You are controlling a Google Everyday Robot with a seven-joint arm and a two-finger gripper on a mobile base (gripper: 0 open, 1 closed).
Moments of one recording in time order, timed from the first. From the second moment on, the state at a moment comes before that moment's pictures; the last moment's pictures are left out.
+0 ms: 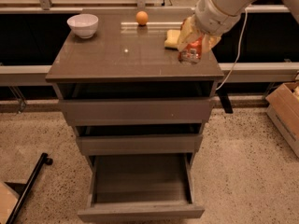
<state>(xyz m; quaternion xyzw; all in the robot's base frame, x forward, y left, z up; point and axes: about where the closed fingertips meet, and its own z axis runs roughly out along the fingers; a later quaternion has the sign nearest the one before) 0.641 -0.134 0.946 -0.03 0.97 0.16 0.21</state>
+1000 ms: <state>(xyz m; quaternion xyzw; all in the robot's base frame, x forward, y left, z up) 0.732 -0.069 0.894 -0.10 0.92 0.19 0.32</state>
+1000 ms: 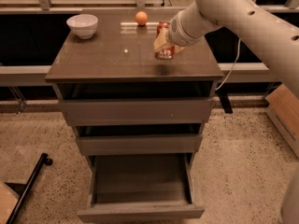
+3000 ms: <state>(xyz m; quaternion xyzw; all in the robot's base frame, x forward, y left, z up) 0.787 -0.077 0.869 -0.13 0.88 0.21 0.40</state>
